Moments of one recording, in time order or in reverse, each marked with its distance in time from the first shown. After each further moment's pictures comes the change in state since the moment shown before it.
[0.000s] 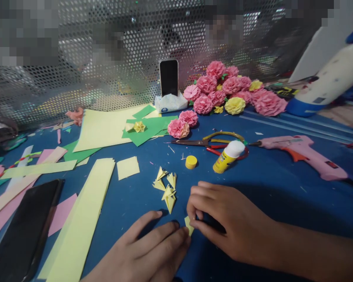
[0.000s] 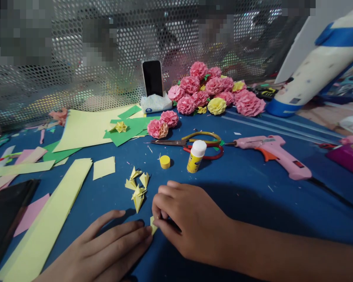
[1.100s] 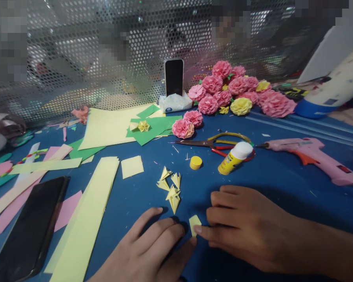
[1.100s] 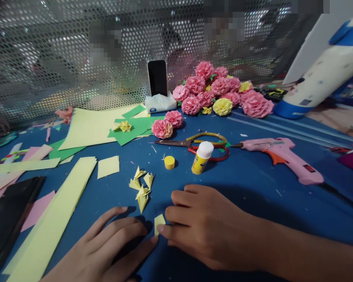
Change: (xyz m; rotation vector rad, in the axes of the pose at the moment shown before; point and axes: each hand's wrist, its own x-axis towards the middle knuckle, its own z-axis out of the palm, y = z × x) left_hand 0.006 0.002 -0.008 -0.016 -0.005 -0.099; right_hand -0.009 0.010 -0.021 -0.293 -0.041 -0.452
